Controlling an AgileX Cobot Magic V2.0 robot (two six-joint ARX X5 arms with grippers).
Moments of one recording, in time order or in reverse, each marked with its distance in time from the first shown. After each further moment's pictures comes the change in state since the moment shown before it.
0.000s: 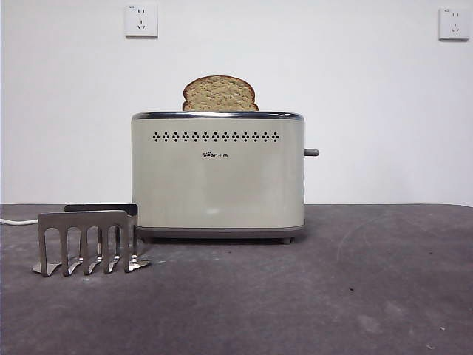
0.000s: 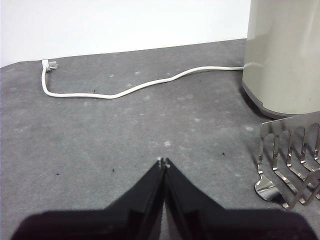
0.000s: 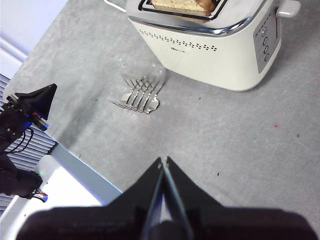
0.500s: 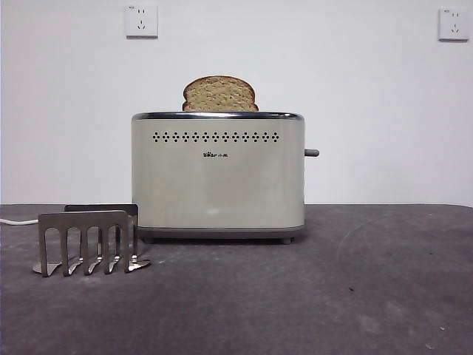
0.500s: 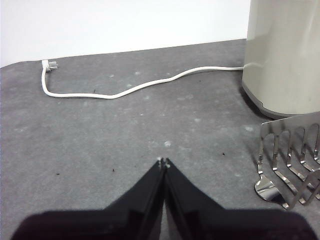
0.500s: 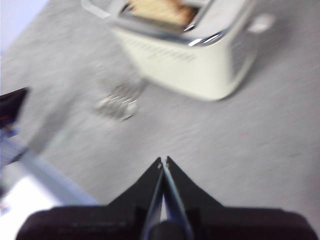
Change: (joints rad) left arm 0.000 0.000 0.000 0.000 0.000 0.000; right arm -0.028 -0.043 -0.004 0.044 0.106 -0.047
